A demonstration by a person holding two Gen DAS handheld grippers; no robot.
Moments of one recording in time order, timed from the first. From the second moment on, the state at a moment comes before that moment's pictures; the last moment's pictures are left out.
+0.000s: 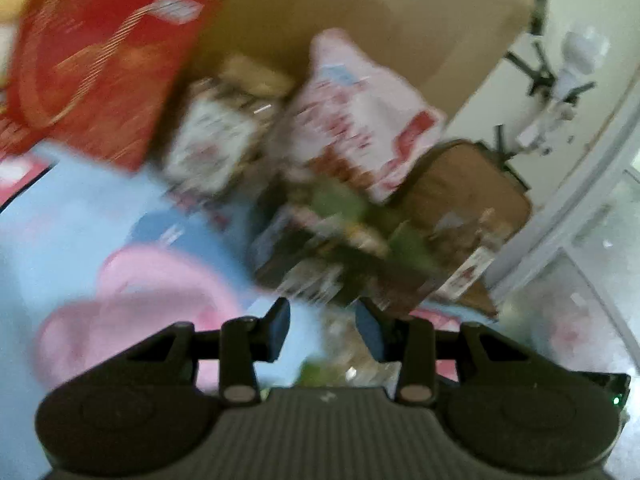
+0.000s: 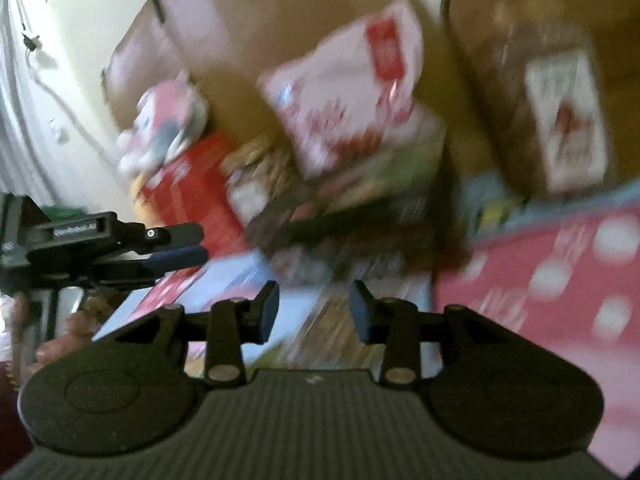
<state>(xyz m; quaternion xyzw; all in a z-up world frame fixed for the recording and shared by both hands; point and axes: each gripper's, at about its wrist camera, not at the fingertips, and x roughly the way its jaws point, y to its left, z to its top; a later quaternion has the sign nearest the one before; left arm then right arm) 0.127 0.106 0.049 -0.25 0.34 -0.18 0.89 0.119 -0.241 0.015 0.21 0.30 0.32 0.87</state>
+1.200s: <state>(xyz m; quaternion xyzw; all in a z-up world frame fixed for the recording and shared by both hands) 0.072 0.140 0.020 -0.29 0.33 -0.19 0.88 0.071 -0.104 0.018 -0.06 0.28 0.40 0.87</state>
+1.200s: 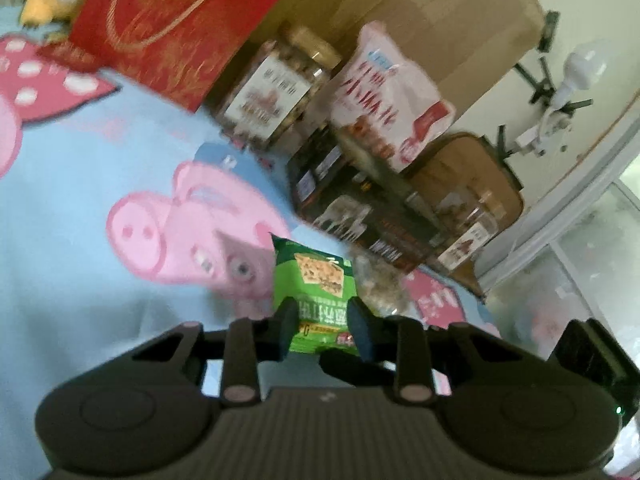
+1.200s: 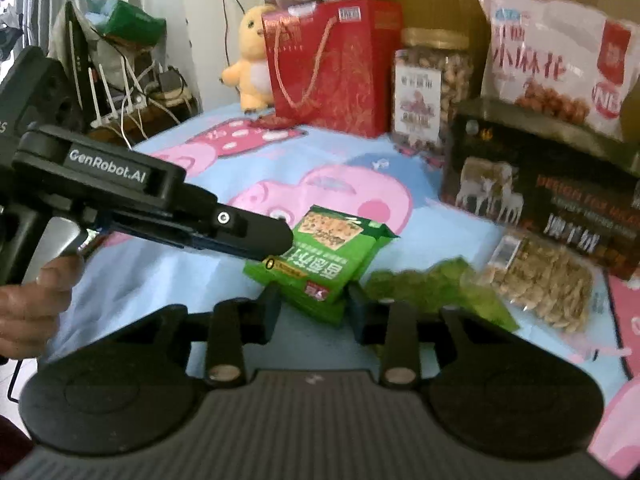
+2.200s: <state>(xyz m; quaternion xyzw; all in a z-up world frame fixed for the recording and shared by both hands) 0.272 0.059 0.064 -0.23 0.34 -0.20 0.89 0.244 -0.152 0.048 0.03 0.26 0.27 0.93</state>
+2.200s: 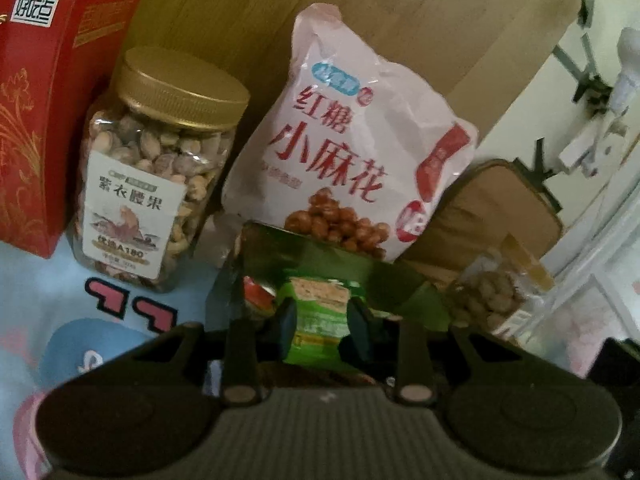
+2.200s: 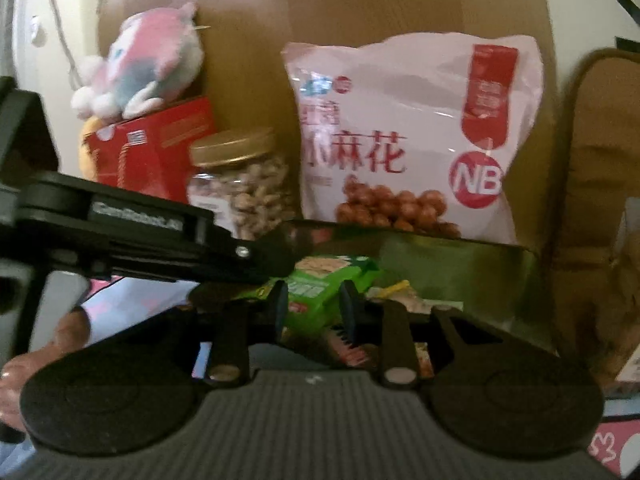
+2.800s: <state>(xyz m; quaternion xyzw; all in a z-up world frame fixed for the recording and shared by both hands) 0.140 0.082 0.020 -0.27 0.37 -0.23 0.86 0.139 -0.246 0.004 0.22 0.32 0.24 0.89</state>
